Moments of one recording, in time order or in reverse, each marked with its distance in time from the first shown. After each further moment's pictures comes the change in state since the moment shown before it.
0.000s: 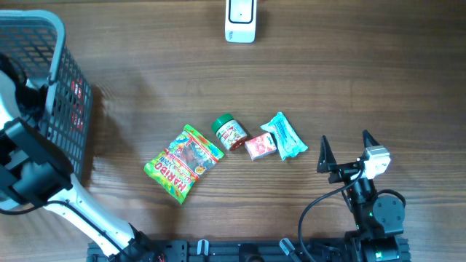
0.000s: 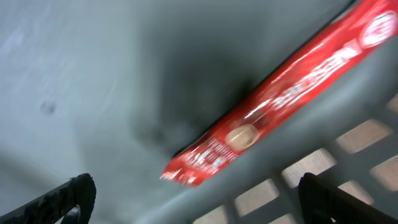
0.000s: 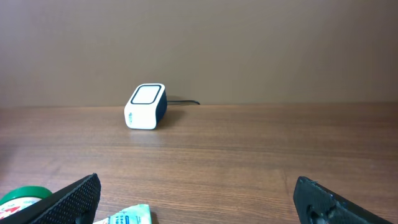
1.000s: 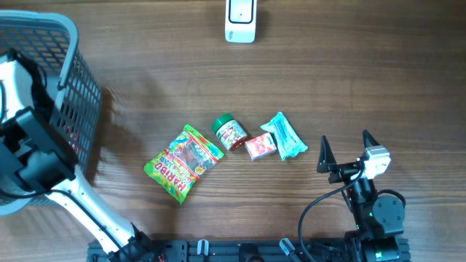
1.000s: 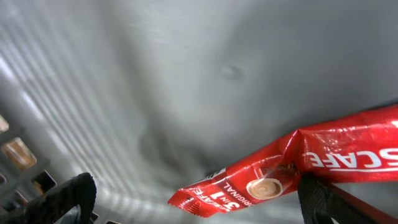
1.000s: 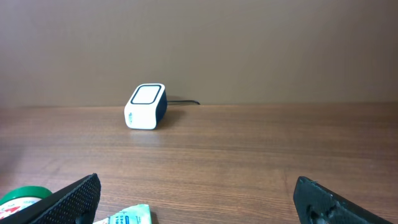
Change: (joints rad) left arm -0.040 0.097 0.031 -0.223 -0.365 -0.431; right arm 0.000 0.000 0.000 0.000 0.000 0.000
